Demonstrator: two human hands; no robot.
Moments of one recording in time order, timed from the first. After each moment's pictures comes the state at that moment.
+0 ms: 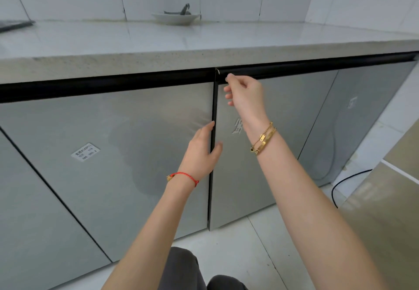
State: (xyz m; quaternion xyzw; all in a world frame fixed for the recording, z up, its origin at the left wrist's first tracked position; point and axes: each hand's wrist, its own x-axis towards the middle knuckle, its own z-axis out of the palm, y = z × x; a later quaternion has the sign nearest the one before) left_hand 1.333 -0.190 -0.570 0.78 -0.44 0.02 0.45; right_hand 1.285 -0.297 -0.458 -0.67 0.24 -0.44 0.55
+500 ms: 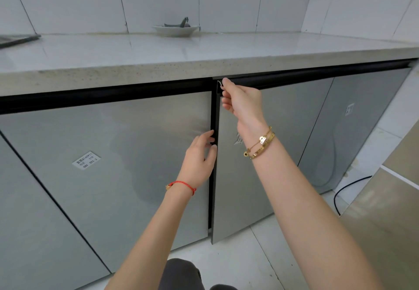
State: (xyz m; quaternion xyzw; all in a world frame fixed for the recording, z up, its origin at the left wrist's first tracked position) left_hand 1.330 -0.188 -0.571 0.75 -0.42 0.01 0.51; right_hand 1.278 -0.287 -0.443 -0.58 0.25 -0.41 0.66
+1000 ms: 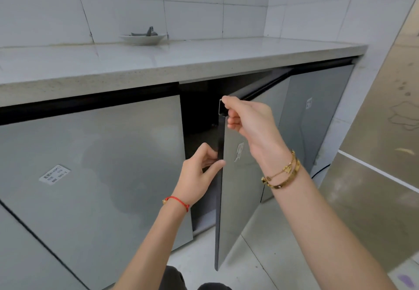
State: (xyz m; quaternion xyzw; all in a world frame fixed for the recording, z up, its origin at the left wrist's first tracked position) left_hand 1.264 -0.189 -0.564 0.66 -0.50 -0.08 0.56; right_hand 1.170 -0.280 -0.448 -0.61 0.28 -0.41 0.62
